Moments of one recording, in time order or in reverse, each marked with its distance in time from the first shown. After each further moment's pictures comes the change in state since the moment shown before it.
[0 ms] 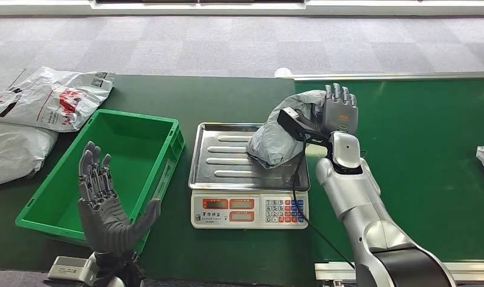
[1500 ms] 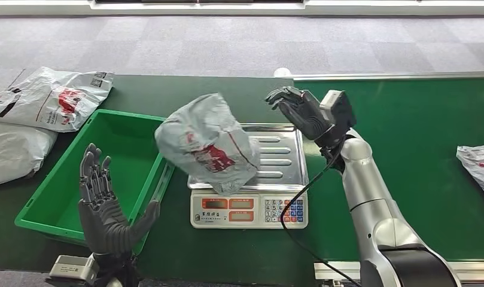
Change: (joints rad) left arm 0.015 -0.012 0.034 0.005 -0.020 -0.033 0.000; right arm -0.001 -0.022 -0.066 -0.134 -1.118 0.901 -0.807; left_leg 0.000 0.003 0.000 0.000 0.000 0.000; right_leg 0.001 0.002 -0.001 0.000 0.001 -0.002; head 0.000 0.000
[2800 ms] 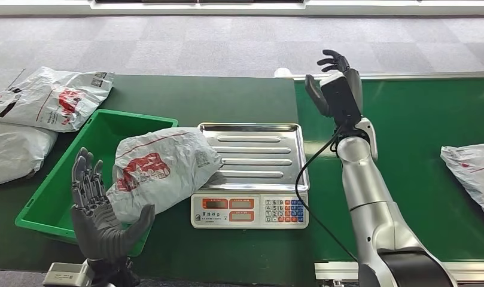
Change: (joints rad) left arm 0.040 -0.008 0.016 -0.039 -0.027 0.022 0.000; right arm 0.040 0.011 0.009 -0.148 0.149 -0.859 0.174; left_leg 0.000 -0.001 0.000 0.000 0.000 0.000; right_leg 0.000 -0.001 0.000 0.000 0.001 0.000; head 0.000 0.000
